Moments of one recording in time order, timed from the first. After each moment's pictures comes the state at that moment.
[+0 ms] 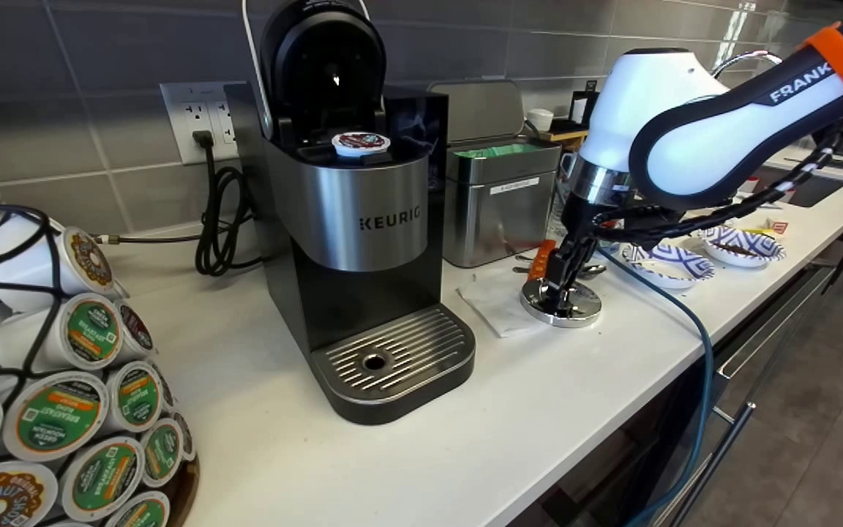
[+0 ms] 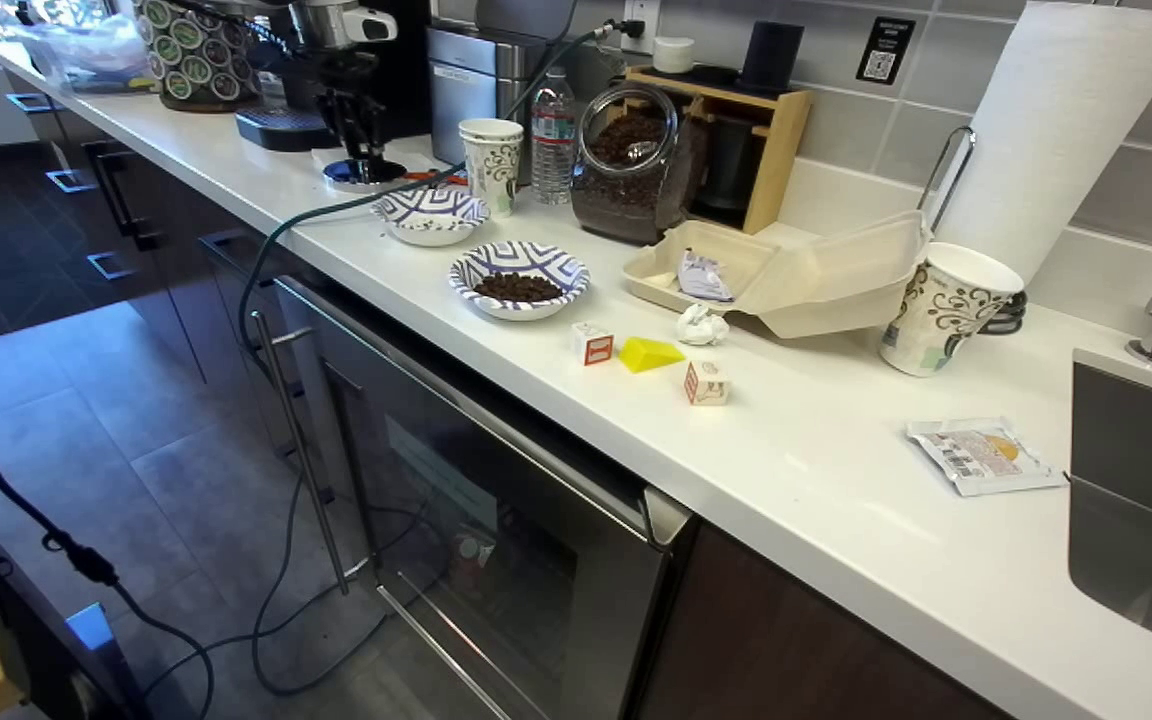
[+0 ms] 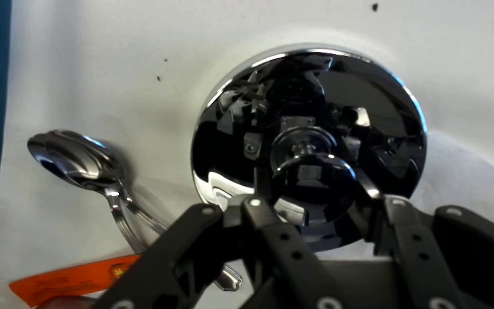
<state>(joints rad) 0.16 0.45 0.04 -1.88 -0.08 2.50 0.03</state>
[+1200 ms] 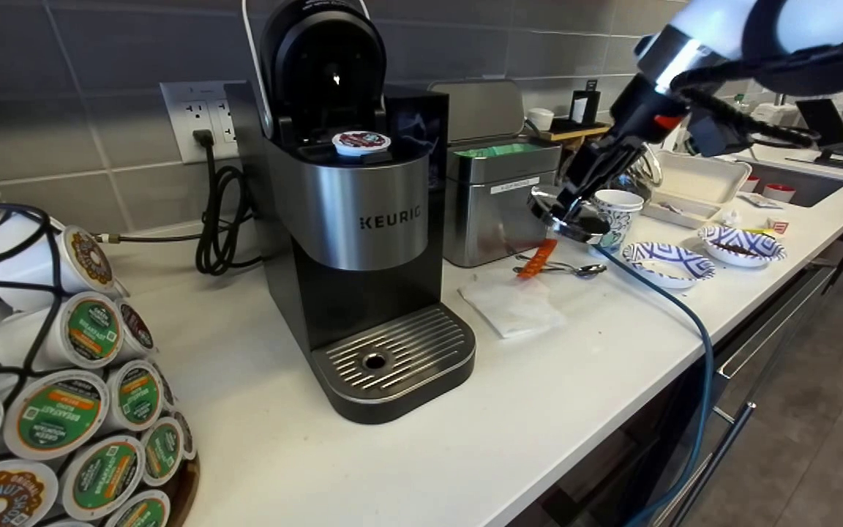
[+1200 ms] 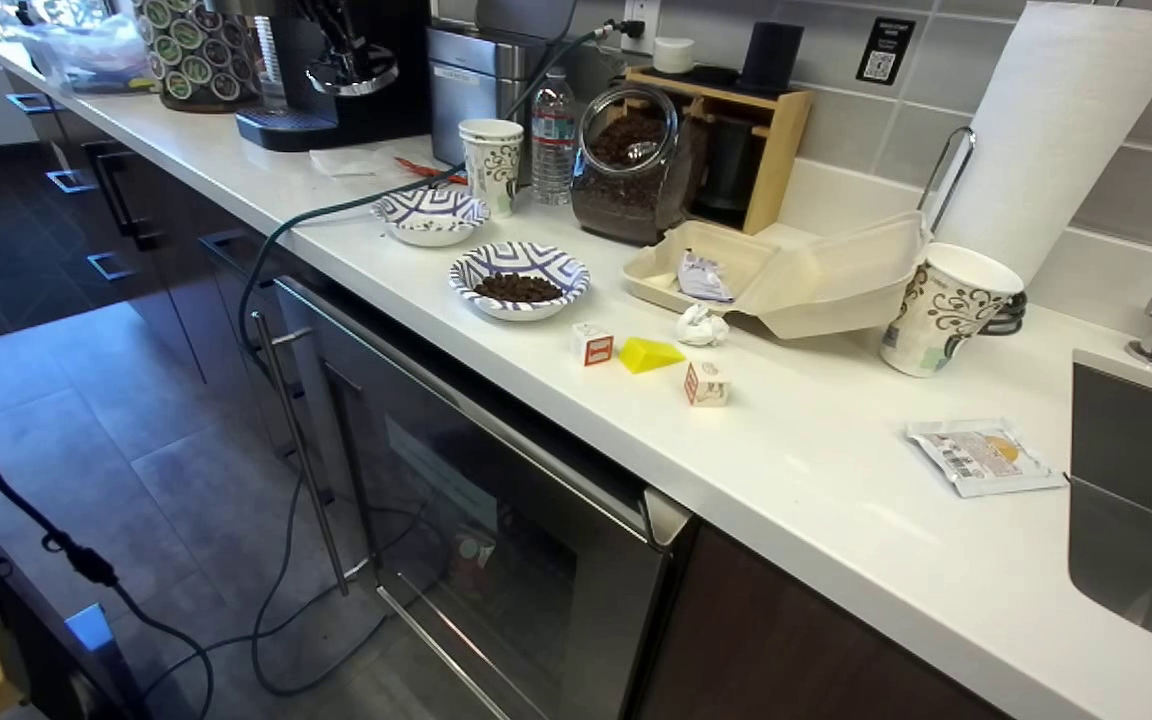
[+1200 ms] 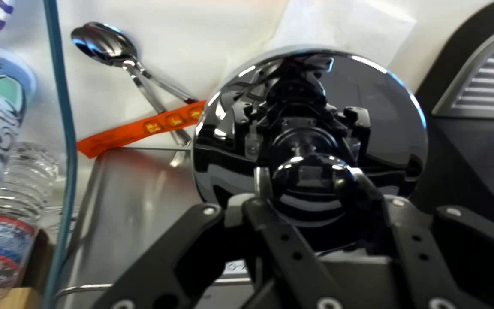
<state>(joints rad) 0.13 0.11 0.08 -2.10 0.07 2.71 0.04</state>
